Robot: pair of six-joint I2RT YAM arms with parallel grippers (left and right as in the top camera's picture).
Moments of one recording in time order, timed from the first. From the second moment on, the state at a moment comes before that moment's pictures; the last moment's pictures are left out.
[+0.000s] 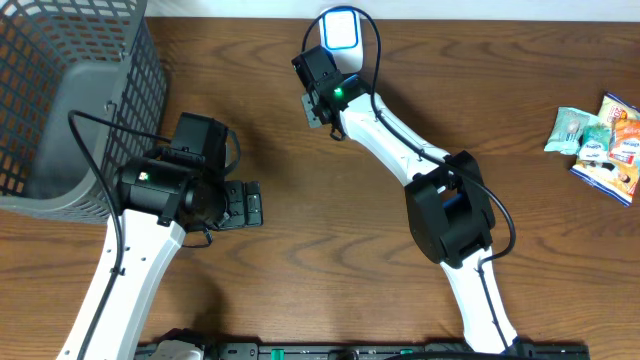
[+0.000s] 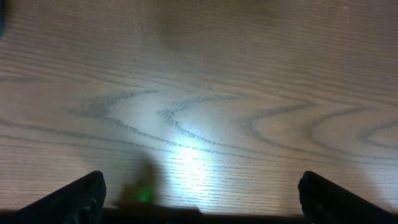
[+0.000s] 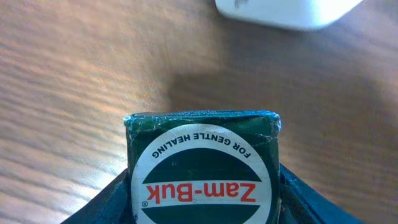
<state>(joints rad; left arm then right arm) -0.25 1.27 1.24 -1.34 0.05 -0.36 0.58 2.36 1.98 -0.70 0.26 0.24</state>
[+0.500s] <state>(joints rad) -0.25 1.27 1.24 -1.34 0.05 -0.36 0.58 2.35 1.85 -0.78 0.24 0.23</state>
